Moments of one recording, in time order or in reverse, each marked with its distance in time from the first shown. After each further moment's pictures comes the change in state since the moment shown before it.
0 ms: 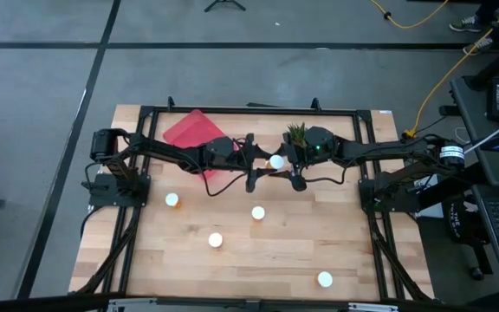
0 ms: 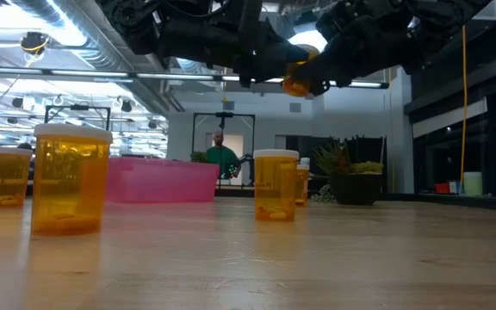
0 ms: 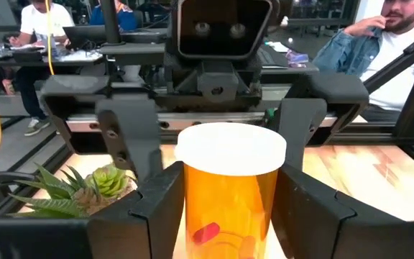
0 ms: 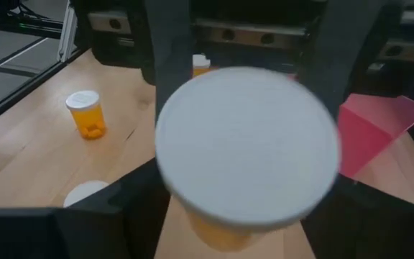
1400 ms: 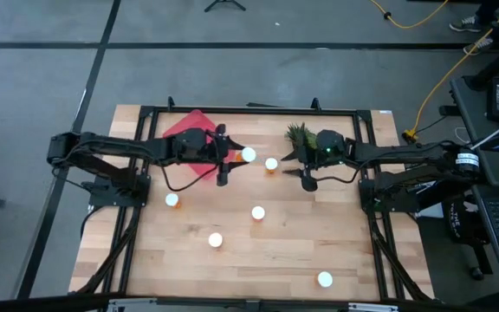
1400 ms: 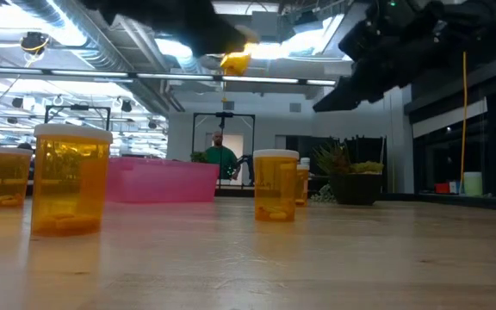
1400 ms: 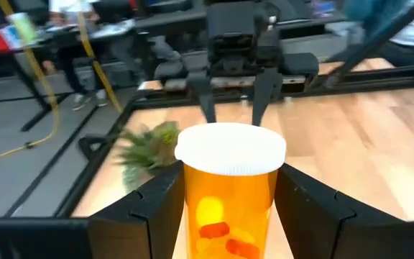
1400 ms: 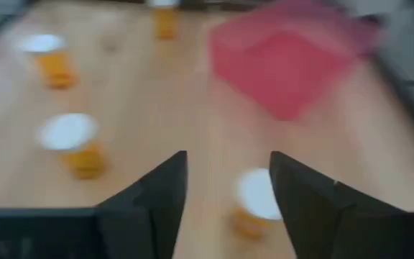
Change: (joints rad) left arm 0.023 -0.435 -0.122 -0.463 -0.097 0.120; right arm -0.045 -0.181 -0.142 -0.158 0.145 0.004
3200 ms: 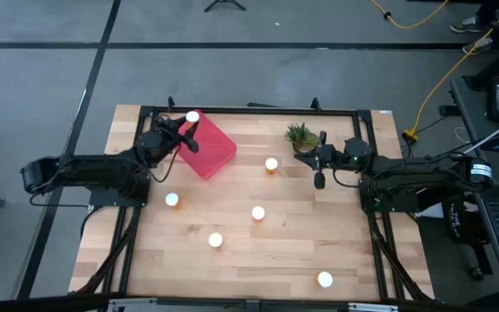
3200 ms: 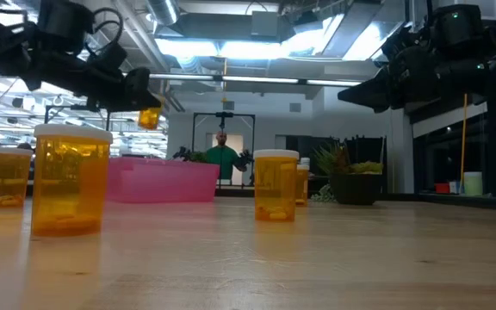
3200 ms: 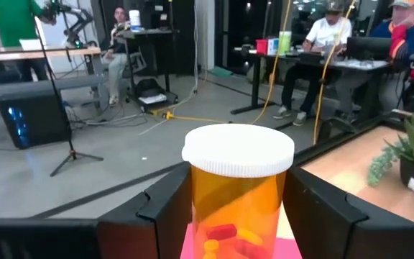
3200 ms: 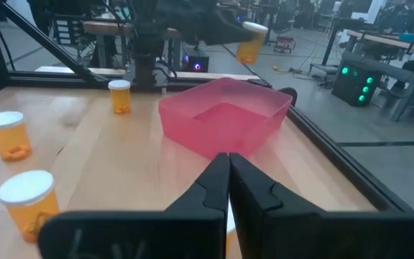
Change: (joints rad) left arm 0.365 -0.356 -0.632 0.466 -0.425 -0.216; right arm -0.047 -0.188 -0.347 0.520 0.058 0.095
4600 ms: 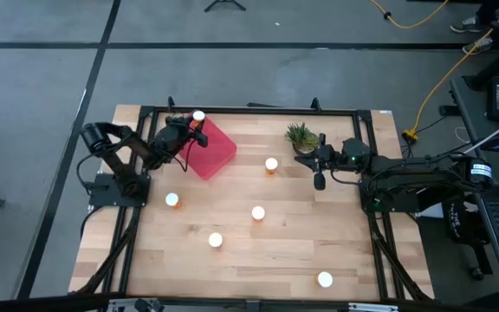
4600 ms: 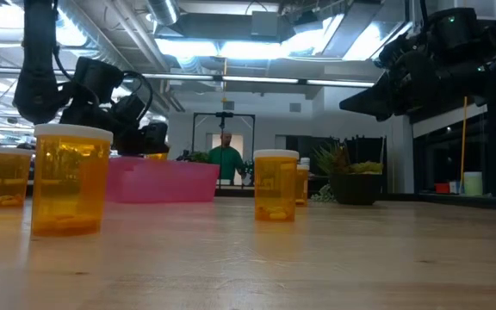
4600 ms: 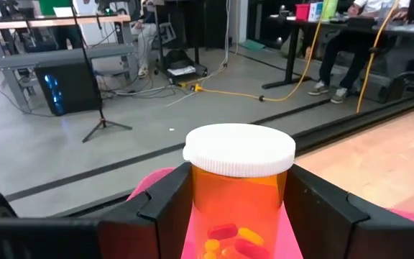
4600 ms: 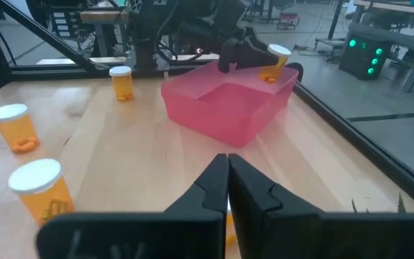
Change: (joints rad) left arm 0.163 0.744 0.000 0.653 0.047 -0.020; right arm 0.001 0.000 0.000 -0.072 -0.001 0.063
